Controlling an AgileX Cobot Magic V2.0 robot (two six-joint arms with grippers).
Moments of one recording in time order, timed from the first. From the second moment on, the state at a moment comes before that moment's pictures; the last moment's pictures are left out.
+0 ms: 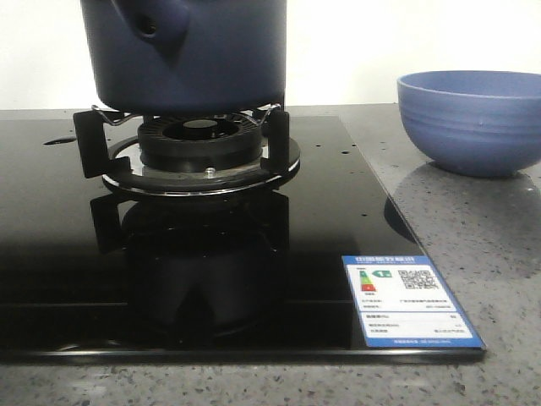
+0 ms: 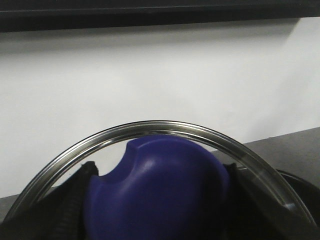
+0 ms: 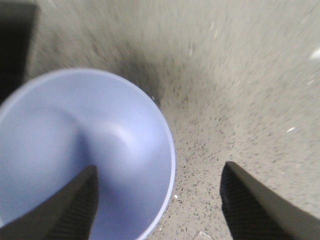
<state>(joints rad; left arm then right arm) -0.12 1.10 -1.20 -0.65 0.45 0.61 -0.05 1.35 -1.38 0.11 0.99 -0.14</state>
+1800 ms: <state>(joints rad) -0.50 1.41 -1.20 -0.78 0.25 0.86 -0.05 1.11 -1.36 0.16 1.12 -0.16</state>
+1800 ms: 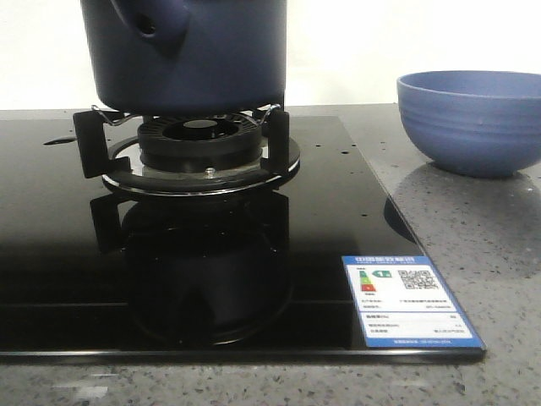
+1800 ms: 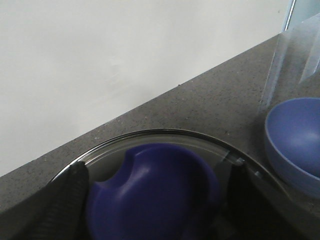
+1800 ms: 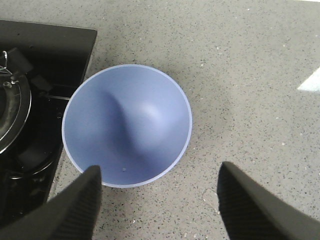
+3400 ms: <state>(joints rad) -0.09 0.03 -0.23 -0.96 0.19 0.80 -0.05 0.09 -0.25 0.60 0.32 -0.50</state>
